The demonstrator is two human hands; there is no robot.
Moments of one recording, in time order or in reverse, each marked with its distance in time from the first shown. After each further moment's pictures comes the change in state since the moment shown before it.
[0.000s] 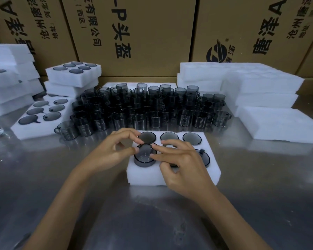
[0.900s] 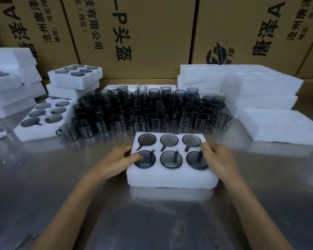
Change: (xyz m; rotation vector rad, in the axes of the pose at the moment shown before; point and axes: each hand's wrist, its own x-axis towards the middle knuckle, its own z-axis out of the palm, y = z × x) left_hand 0.009 -0.029 0.021 0.033 -0.102 -0.282; right_hand 0.007 0.068 -0.044 -0.088 -0.004 0.854
